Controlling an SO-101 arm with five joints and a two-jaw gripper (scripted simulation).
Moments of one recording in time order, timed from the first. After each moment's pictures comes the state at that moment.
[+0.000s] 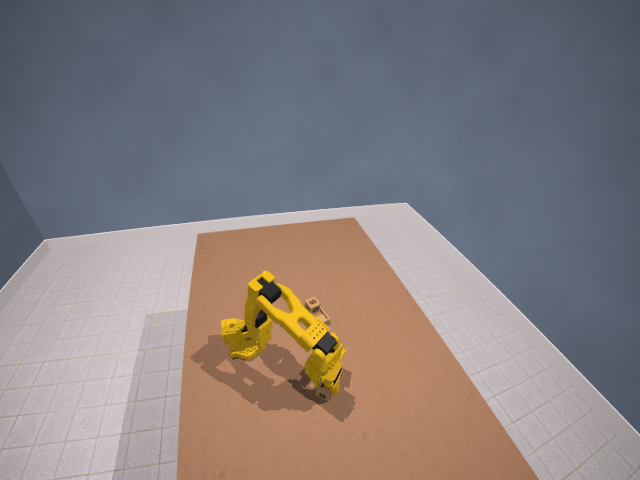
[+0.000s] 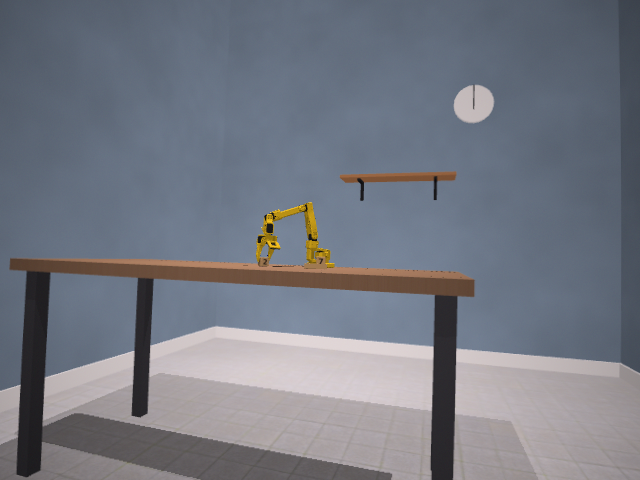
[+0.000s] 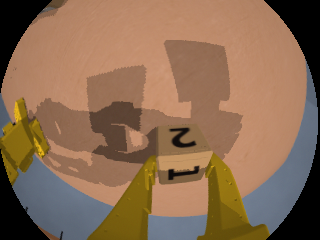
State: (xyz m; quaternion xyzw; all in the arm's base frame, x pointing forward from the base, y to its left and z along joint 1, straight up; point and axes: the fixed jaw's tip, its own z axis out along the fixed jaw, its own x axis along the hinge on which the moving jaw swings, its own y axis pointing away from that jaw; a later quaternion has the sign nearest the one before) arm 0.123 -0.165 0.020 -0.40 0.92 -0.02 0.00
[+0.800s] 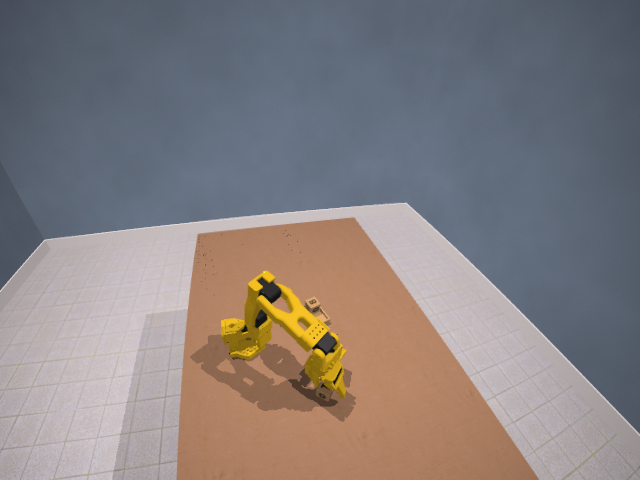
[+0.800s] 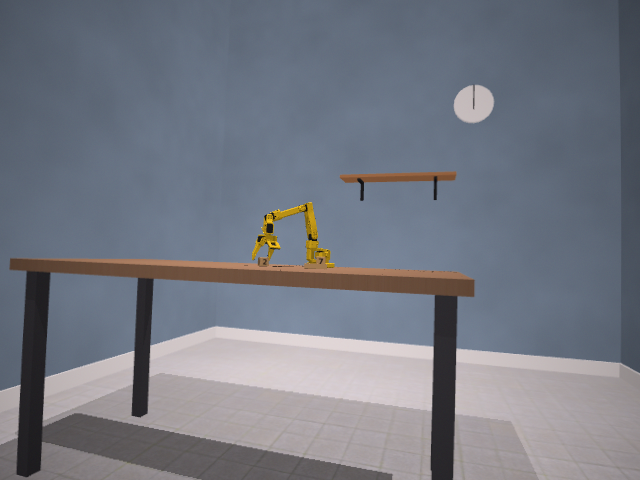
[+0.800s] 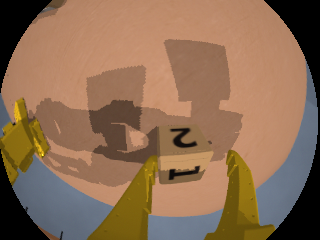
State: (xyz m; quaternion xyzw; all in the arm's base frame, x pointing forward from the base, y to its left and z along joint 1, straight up) arm 0.123 -0.165 0.020 -0.40 0.92 -0.02 0.00
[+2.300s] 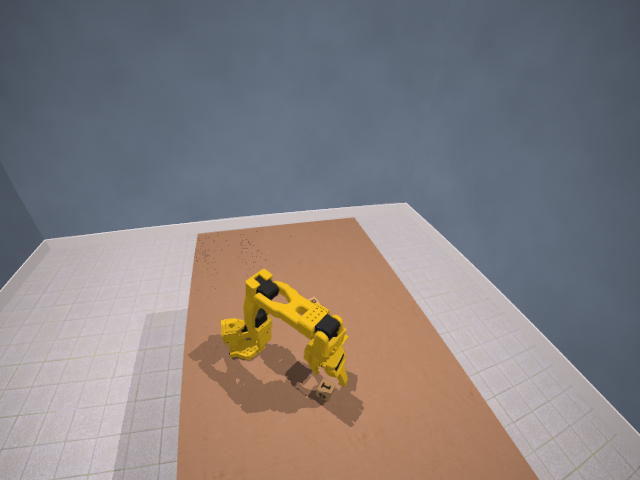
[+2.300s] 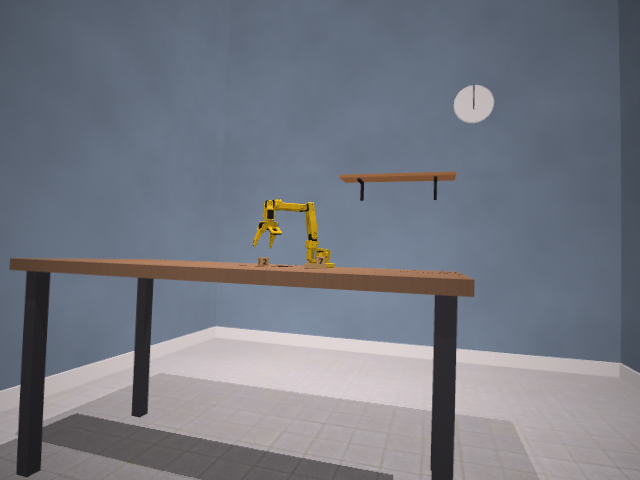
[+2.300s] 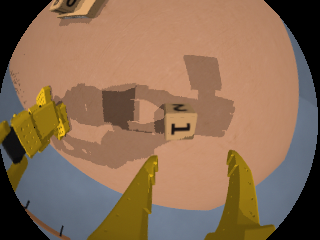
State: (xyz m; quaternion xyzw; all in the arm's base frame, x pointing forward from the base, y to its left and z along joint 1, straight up) arm 0.119 -0.161 0.071 -0.40 0.92 0.01 0.00
